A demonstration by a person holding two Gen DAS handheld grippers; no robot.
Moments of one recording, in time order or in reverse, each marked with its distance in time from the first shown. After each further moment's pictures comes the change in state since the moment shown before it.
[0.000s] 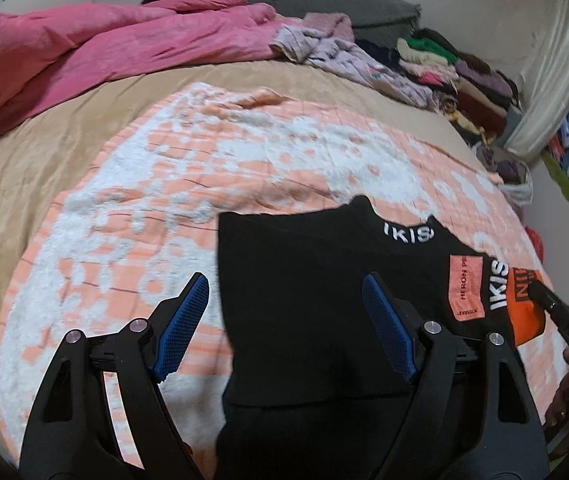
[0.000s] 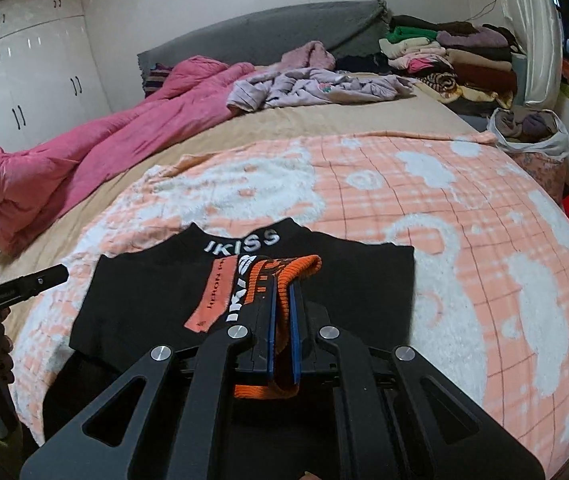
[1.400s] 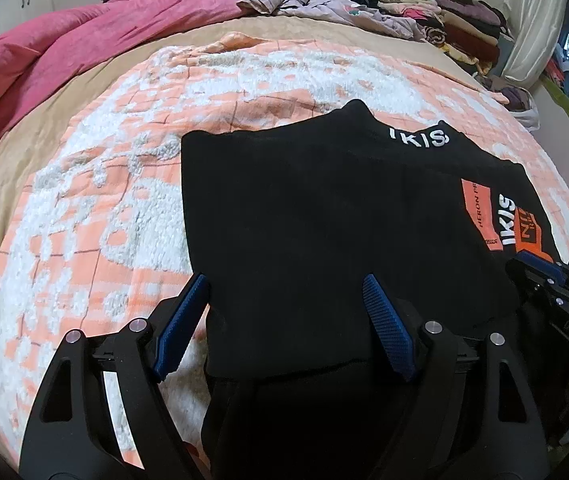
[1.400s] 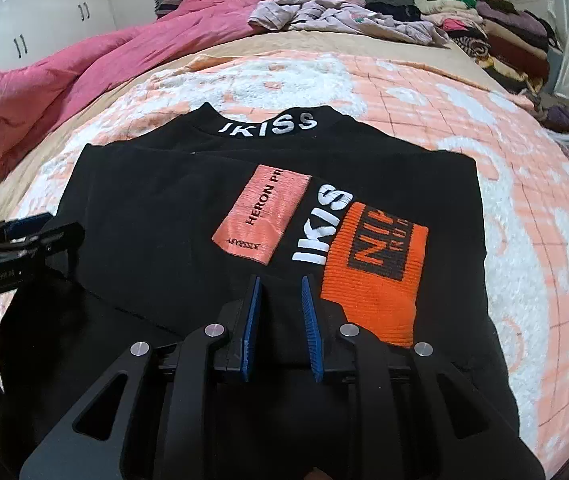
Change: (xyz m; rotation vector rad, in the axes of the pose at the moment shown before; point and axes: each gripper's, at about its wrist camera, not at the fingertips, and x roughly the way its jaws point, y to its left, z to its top) left arm 0.044 -0.014 -0.047 0.163 0.129 0.053; right arm 0.059 0.031 -0.057 -0.113 0.239 -0.004
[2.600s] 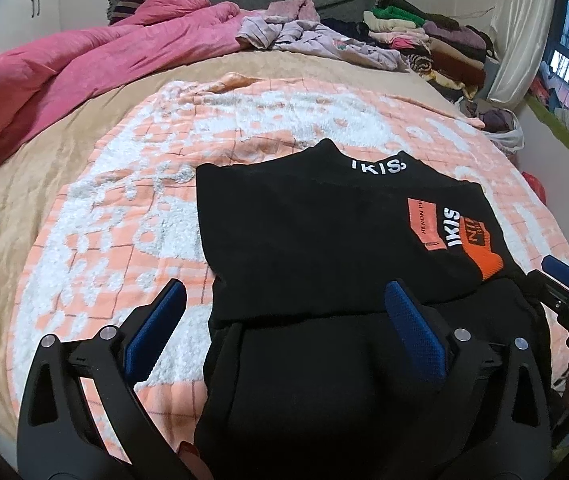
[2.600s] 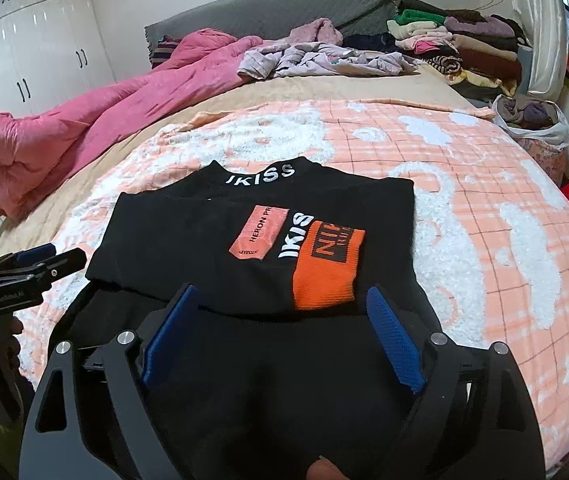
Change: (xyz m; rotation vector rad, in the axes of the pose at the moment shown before) left arm -0.073 -0.014 -0.013 -0.009 -0.104 -0.026; right arm -0.097 -0.010 -0.022 0.078 -0.151 0.006
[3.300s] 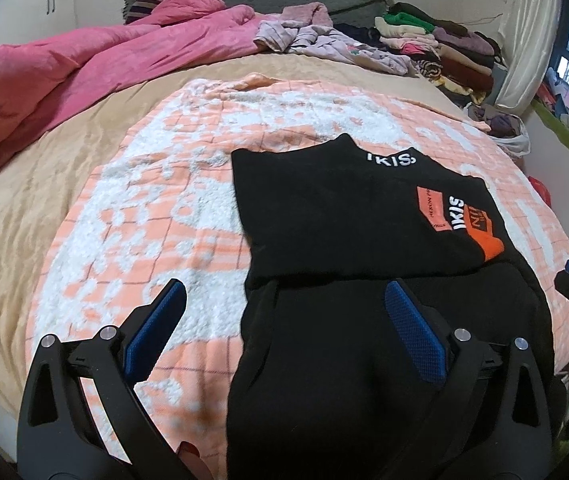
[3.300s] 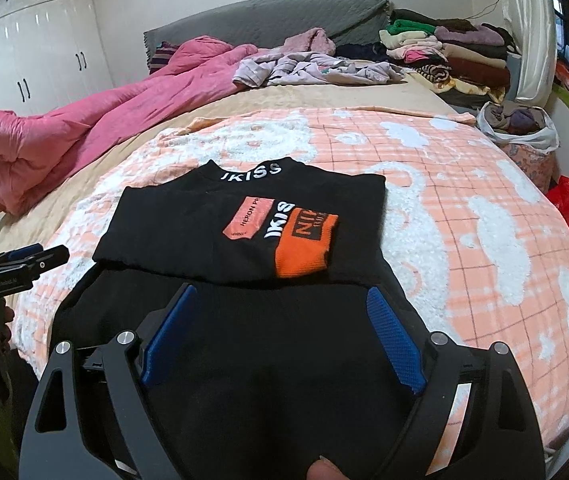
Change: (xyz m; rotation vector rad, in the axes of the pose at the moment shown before) left arm -0.028 0.020 -0.025 -0.025 -0.012 0.034; right arm -0.044 -0.007 -0.025 -0.009 -0.030 -0.031
